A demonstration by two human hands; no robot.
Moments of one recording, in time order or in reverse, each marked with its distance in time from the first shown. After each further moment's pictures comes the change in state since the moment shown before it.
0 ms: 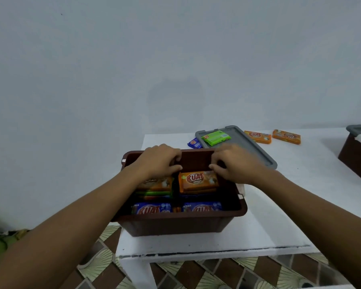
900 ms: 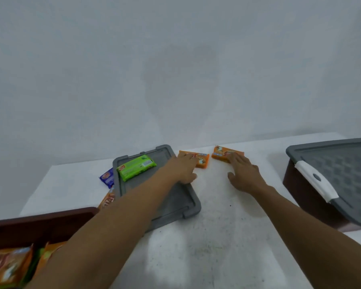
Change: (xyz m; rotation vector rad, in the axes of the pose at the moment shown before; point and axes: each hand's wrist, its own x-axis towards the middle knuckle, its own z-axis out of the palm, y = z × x) left_hand 0.356 0.194 0.102 0.097 -0.306 0.043; right_hand -0.062 0.370 0.069 0.129 -0.095 0.650
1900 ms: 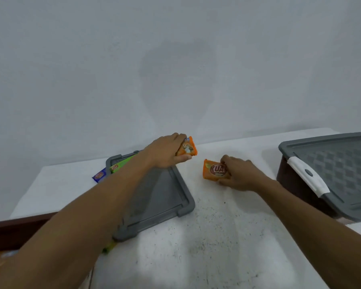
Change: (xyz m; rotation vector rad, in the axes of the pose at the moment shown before) left_hand -0.012 -0.033 -0.035 -0.161 0.290 0.121; right_hand -0.011 0.001 -0.027 -0.105 -0.089 -0.194
